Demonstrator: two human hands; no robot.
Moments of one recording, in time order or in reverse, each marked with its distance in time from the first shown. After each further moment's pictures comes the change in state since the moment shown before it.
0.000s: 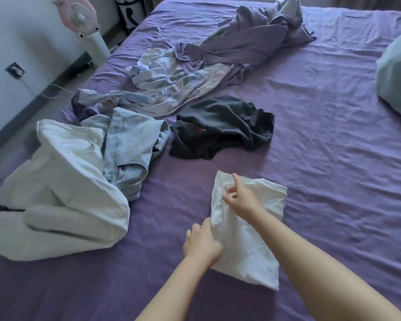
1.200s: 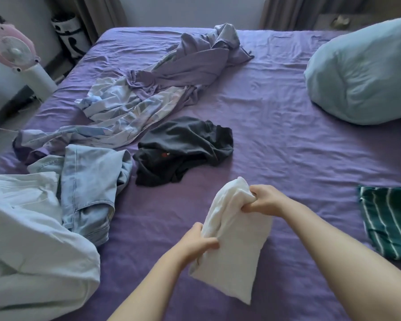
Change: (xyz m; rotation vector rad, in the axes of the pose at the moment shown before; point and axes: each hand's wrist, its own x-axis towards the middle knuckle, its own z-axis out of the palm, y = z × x) left_hand 0.045 0.026 -0.033 -0.374 -0.422 0.208; right_hand -0.021 0.033 -0.118 -0.285 0.025 0.104
